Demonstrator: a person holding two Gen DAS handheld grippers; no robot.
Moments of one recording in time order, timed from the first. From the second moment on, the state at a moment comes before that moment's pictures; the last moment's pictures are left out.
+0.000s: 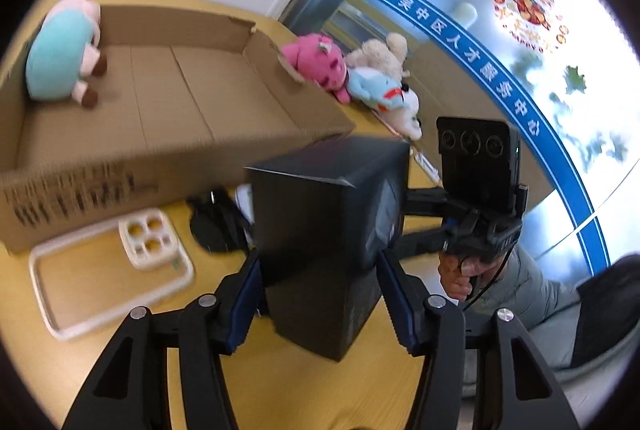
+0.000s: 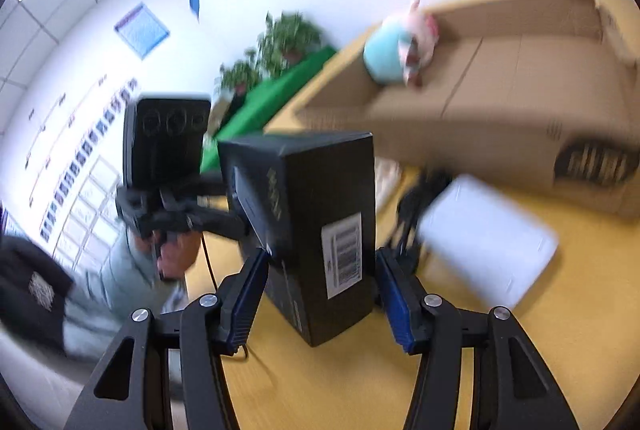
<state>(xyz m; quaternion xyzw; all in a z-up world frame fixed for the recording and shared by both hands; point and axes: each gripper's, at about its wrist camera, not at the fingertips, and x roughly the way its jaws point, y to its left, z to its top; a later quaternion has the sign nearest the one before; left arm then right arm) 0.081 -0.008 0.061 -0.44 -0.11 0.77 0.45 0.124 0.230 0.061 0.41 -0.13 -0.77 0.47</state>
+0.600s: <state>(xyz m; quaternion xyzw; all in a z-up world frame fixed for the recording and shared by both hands) -0.102 -0.018 0.140 -0.40 -0.15 0.80 0.41 -0.055 0.225 0.157 0.37 -0.19 -0.80 0.42</state>
